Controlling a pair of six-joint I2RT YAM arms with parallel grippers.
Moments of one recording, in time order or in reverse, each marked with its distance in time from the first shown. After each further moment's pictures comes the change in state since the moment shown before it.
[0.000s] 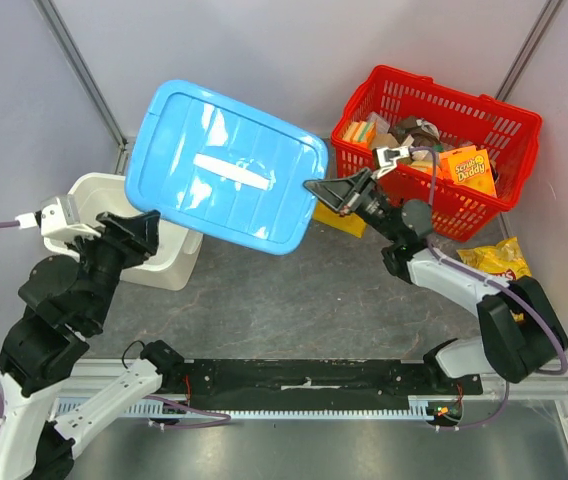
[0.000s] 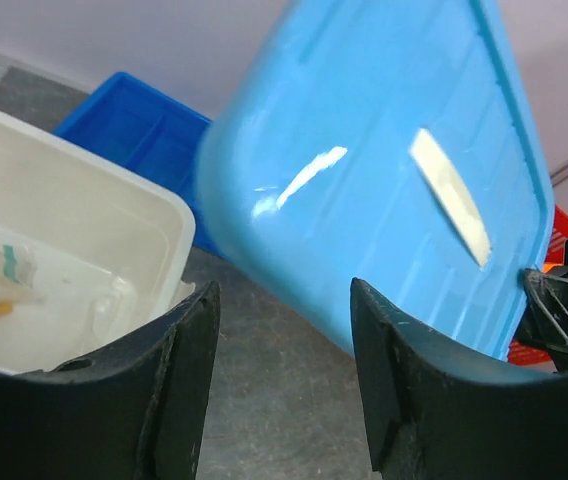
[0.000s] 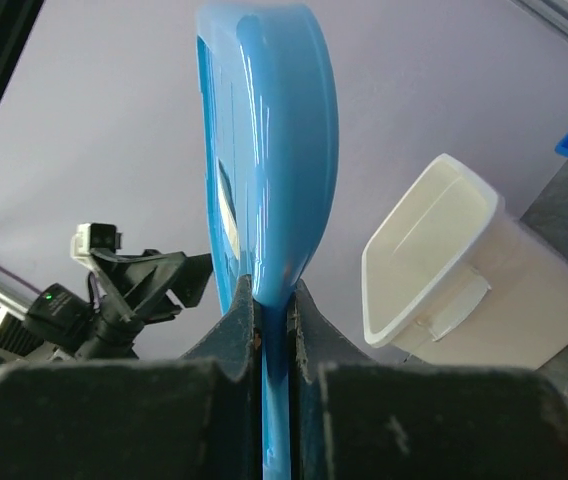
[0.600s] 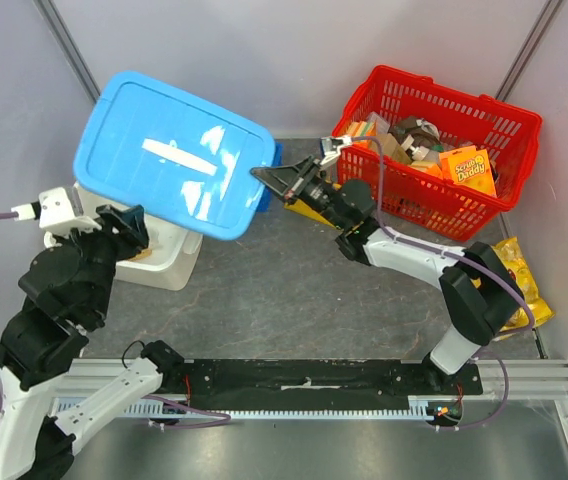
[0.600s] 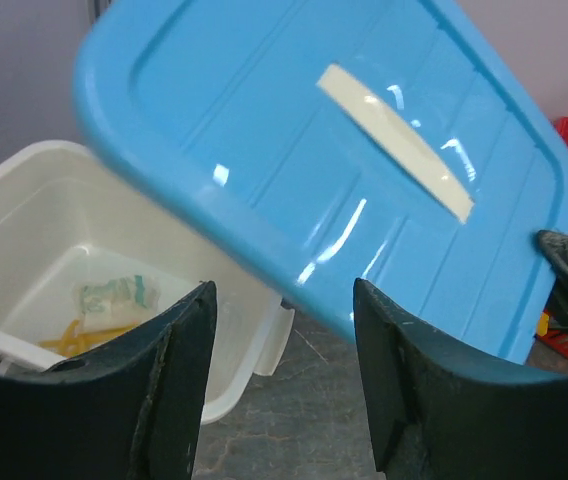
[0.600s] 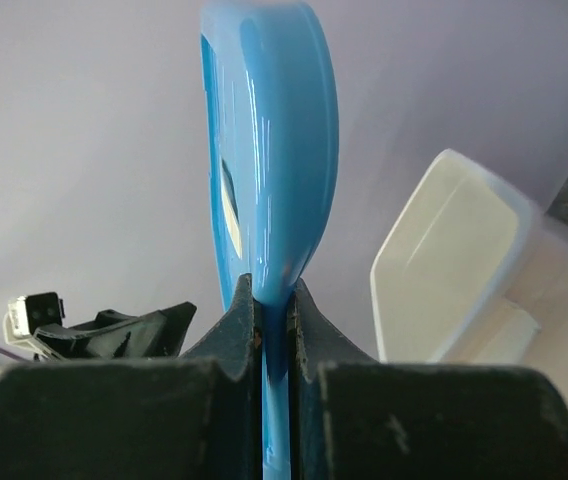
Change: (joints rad) left arm 0.000 0.038 0.031 -0.020 -0.156 0.220; right arm 0.206 0.274 0.299 -0.155 0.238 -0.004
